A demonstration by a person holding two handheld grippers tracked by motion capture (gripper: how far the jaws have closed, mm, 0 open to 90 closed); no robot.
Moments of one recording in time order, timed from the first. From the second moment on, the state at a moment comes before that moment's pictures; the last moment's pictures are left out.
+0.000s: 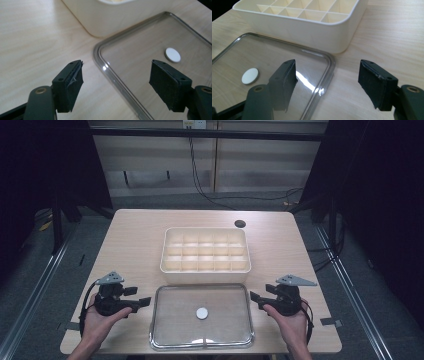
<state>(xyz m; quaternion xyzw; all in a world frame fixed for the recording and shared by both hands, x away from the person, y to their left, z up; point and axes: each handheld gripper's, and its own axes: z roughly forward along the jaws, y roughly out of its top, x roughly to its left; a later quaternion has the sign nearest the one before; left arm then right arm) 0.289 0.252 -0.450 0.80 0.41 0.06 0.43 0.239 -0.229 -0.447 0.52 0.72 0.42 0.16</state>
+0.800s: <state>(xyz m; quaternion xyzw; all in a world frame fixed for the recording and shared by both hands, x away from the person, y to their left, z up) 0.287 0.239 -0.484 0.82 0.40 0.03 0.40 0.260 -0.216 -0.490 0.53 0.75 0.38 0.12</state>
